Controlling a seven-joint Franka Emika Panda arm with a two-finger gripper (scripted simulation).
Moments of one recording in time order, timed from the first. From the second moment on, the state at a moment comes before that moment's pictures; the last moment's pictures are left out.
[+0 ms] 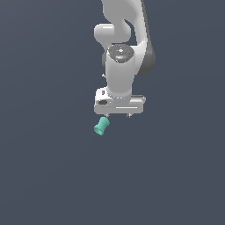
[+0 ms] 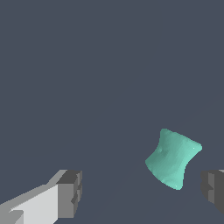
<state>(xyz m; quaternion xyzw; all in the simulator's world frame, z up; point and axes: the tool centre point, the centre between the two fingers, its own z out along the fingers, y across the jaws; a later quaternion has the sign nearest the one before) -0.011 0.026 0.186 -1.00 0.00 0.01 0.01</state>
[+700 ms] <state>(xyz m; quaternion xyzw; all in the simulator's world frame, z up) -0.013 0.031 0.193 -1.00 -0.02 0.01 0.01</state>
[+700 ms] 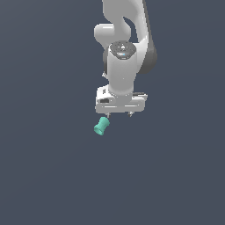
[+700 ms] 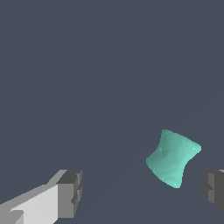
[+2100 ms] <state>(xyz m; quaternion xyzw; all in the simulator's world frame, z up) -0.046 -0.058 0.111 -0.98 0.21 0.00 0.00</state>
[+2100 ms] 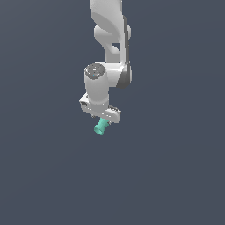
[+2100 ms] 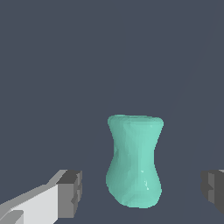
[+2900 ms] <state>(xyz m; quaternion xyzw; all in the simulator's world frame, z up) -0.049 -0.062 0.074 -0.97 0.22 0.00 0.00</state>
